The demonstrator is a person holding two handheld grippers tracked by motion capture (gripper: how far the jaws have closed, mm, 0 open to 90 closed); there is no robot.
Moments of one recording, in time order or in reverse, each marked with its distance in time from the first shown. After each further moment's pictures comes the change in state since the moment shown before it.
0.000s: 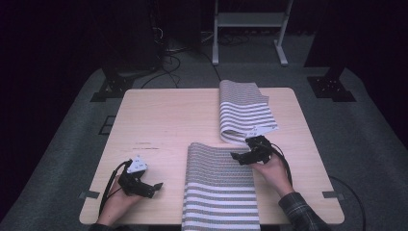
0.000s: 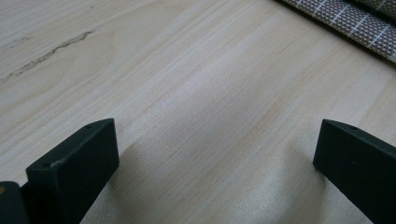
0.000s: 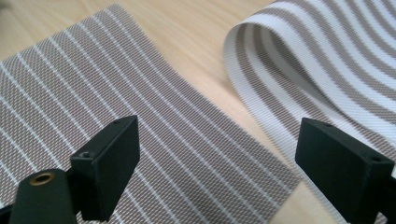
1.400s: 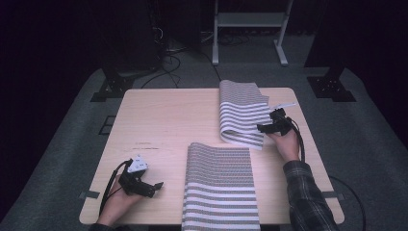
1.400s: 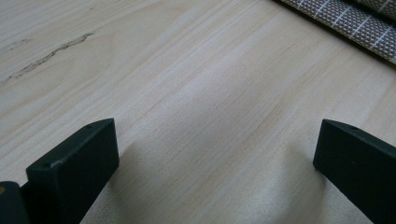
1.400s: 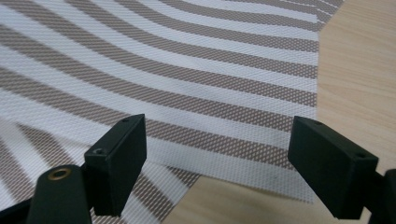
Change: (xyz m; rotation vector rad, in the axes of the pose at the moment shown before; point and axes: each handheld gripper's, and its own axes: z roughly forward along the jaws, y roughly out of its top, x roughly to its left) left arm 0.000 0.001 0.001 -0.003 -0.002 0.003; right arm -0.138 0.005 0.020 0.062 -0.300 0.248
